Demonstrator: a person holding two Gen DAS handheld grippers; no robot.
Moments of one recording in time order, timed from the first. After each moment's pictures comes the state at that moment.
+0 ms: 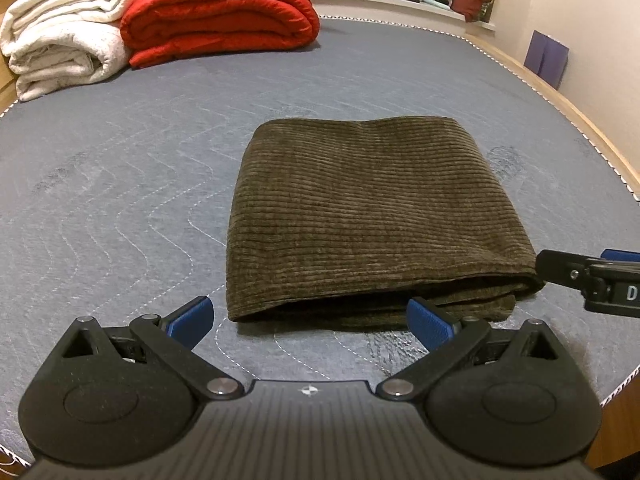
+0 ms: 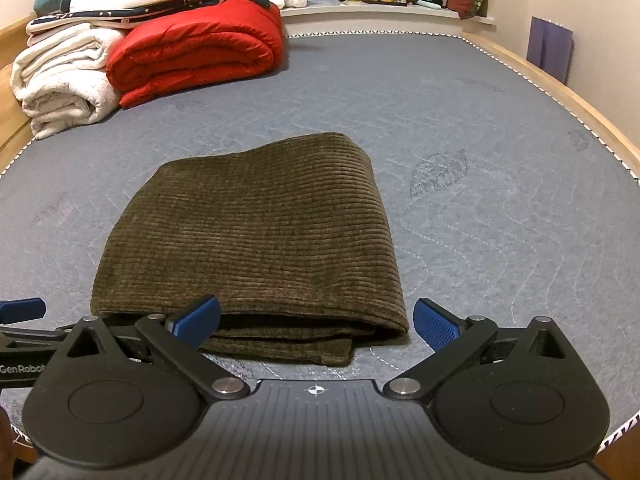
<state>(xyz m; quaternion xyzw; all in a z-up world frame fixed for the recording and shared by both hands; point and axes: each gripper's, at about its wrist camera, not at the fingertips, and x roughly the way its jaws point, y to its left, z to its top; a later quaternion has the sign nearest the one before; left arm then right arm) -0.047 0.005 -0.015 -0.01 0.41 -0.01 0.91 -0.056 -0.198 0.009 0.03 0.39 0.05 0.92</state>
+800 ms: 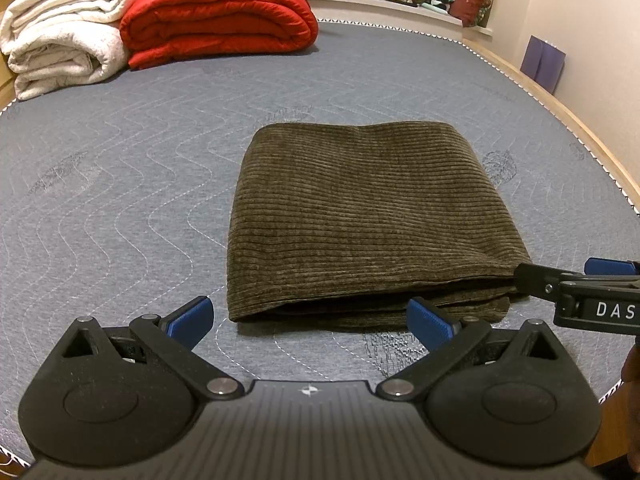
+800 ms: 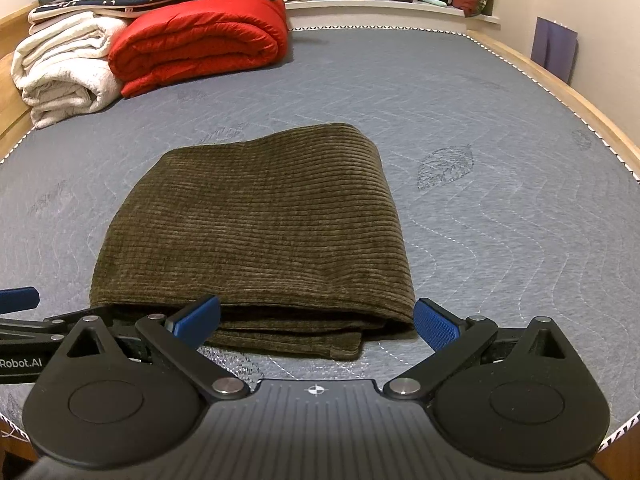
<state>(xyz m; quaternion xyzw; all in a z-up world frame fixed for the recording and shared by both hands) -0.050 0.008 -0.011 -0.02 0.41 -0.01 0.91 -0.055 -0.188 0.002 0.02 0.40 0.05 0.92</state>
